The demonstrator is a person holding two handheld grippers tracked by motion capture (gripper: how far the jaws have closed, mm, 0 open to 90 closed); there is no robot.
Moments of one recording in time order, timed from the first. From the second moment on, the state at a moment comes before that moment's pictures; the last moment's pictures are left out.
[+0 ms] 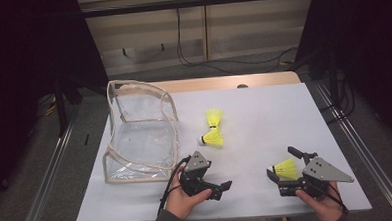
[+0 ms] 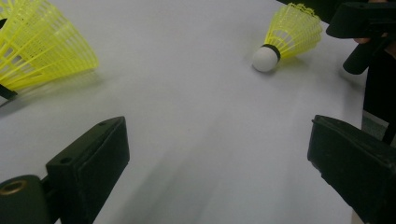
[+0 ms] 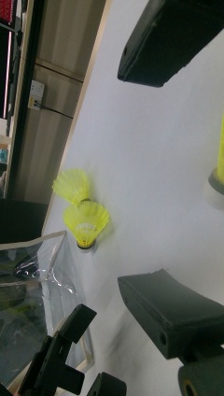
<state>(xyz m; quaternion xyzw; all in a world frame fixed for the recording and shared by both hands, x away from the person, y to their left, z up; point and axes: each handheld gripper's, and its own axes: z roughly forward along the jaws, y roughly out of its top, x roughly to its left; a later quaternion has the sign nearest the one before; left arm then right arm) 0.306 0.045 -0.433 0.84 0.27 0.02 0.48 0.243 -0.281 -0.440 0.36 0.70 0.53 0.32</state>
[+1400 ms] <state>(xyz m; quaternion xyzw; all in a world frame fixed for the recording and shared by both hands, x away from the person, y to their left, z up) 0.290 0.081 -0.421 0.84 0.25 0.03 0.48 0.247 -0.279 -0.439 0.35 0.70 0.54 0.32</state>
